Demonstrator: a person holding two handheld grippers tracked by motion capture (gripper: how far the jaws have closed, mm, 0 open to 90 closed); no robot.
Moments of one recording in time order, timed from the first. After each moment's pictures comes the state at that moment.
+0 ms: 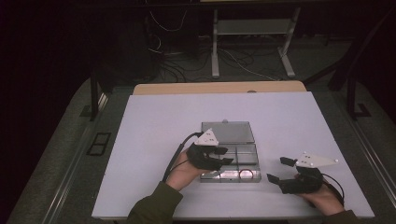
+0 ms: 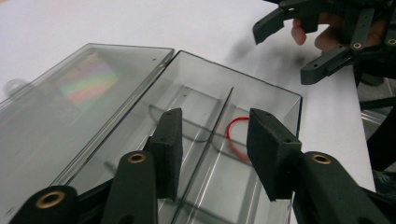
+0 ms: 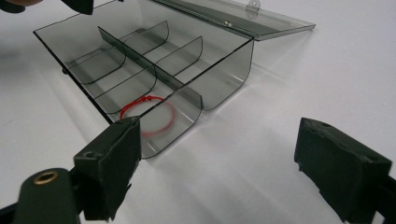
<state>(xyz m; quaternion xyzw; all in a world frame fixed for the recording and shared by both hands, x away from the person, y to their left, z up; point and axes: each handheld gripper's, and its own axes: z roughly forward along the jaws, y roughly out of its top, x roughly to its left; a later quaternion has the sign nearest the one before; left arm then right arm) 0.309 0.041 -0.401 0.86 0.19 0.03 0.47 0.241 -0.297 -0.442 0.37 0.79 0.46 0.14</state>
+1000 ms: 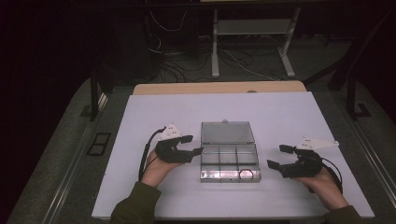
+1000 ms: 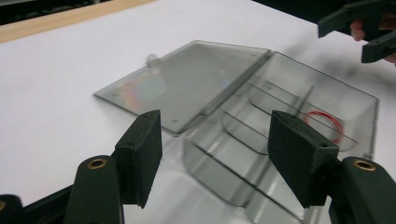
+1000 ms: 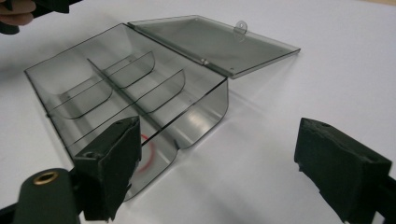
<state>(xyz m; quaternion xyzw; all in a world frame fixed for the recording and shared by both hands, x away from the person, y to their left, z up) 0.323 0.124 -0.407 0.81 0.30 0.10 0.50 0.278 -0.302 -0.422 0.37 0.79 0.47 0.12</state>
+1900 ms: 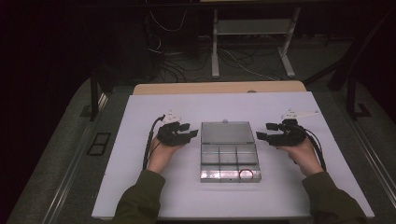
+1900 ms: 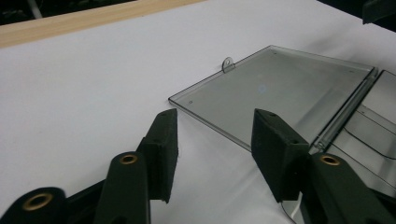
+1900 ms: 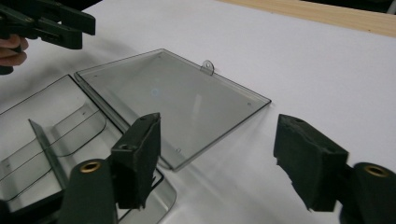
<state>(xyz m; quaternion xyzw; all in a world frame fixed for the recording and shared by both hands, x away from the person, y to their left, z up) 0.381 0.121 -0.425 0.79 0.37 0.13 0.47 0.364 -0.281 -0.411 0.40 0.78 0.47 0.10</state>
